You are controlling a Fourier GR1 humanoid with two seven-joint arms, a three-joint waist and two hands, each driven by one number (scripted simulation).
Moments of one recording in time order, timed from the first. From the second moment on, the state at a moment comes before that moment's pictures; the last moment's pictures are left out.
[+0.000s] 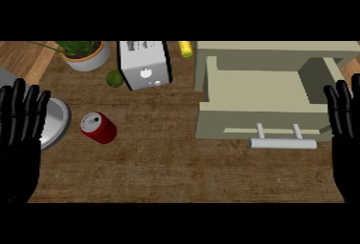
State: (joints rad) left arm 0.03 0.07 0.03 -2.10 0.02 0.00 0.00; right arm 0.00 -0.07 -0.01 -2.10 -0.02 -0.03 -0.02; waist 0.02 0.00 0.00
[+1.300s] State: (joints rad) left arm -0.05 0.00 -0.09 -2.01 -0.67 0.86 0.69; right arm 0.09 -0.09 -0.10 -2.05 -0.05 -0.03 0.16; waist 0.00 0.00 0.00
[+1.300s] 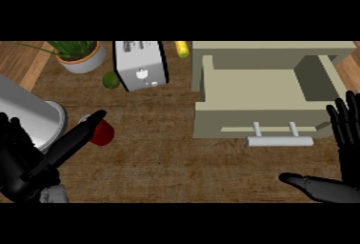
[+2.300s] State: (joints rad) left arm -0.09 0.00 -0.11 -1.55 -0.28 1.09 0.30; right arm 0.15 -0.10 -0.18 -2.14 -0.09 0.02 0.18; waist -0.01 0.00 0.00
